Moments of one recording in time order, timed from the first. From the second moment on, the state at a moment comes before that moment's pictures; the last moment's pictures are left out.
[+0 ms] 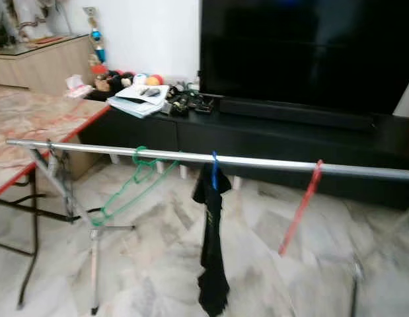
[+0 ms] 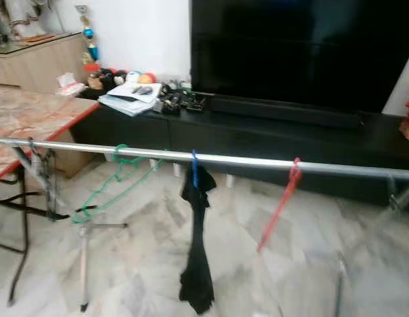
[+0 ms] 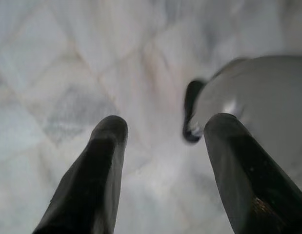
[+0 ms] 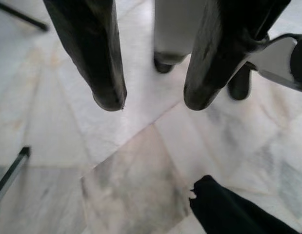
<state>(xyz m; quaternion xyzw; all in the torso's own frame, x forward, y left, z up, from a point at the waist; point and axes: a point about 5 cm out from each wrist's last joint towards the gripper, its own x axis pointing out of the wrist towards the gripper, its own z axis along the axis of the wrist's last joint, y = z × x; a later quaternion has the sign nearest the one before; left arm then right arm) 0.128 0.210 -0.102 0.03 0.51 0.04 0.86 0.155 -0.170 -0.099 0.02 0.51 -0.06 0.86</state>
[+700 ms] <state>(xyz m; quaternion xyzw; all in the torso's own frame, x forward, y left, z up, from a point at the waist) 0.145 0.213 -0.095 0.04 0.49 0.04 0.87 0.151 -0.163 -0.101 0.03 0.51 -0.06 0.86</state>
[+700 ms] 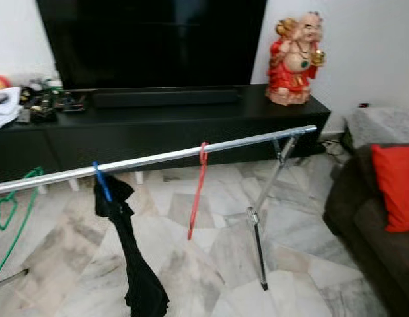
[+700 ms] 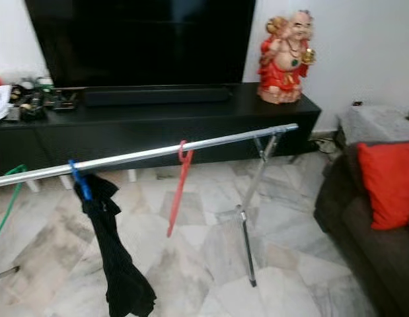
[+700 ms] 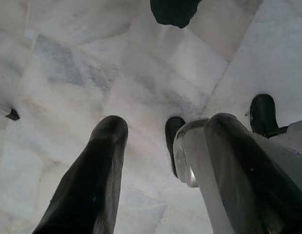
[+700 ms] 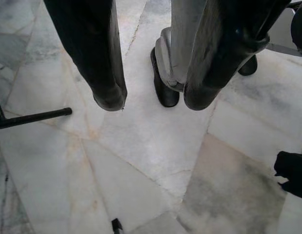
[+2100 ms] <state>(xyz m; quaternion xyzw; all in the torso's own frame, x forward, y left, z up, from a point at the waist) 0.140 0.214 -0.098 0.04 0.50 0.03 0.86 0.151 -0.160 -0.101 0.03 0.51 -0.05 0.86</state>
